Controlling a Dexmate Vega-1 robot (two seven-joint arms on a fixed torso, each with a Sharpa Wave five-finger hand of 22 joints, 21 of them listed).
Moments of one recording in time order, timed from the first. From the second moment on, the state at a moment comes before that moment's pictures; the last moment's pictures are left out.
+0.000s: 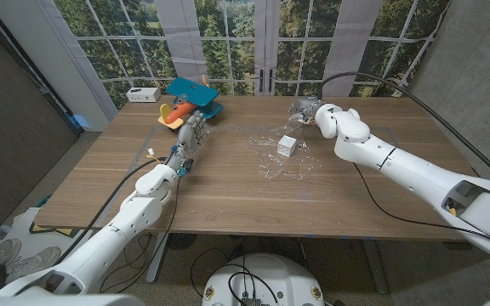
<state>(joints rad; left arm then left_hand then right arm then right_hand) 0.93 0.53 0.36 -1.38 -0.73 -0.29 -0.13 0.07 0.09 0.43 0.10 0.22 -0.17 -0.07 0.18 0.17 -0.17 0.00 0.20 0.18 -0.17 0.03 0.18 0.17 -0.17 0.12 0.30 0.19 -0.38 -0.62 -0.92 -1.60 -0.73 -0.51 0.32 0.74 0.14 0.28 -0.09 0.23 0.45 -0.07 0.20 0.20 0.43 -0.02 0.24 0.26 0.52 -0.05 0.25 0.47 0.49 0.06 0.36 0.20</state>
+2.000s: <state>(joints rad) 0.96 0.55 0.35 -1.42 -0.73 -0.27 -0.08 0.07 0.09 0.43 0.10 0.22 -0.17 -0.07 0.18 0.17 -0.17 0.00 0.20 0.18 -0.17 0.04 0.18 0.17 -0.17 0.12 0.29 0.19 -0.17 -0.48 -1.13 -1.17 -0.71 -0.52 0.33 0.77 0.17 0.31 -0.13 0.20 0.63 -0.07 0.26 0.20 0.56 -0.02 0.27 0.25 0.61 -0.06 0.27 0.44 0.52 0.03 0.37 0.20</state>
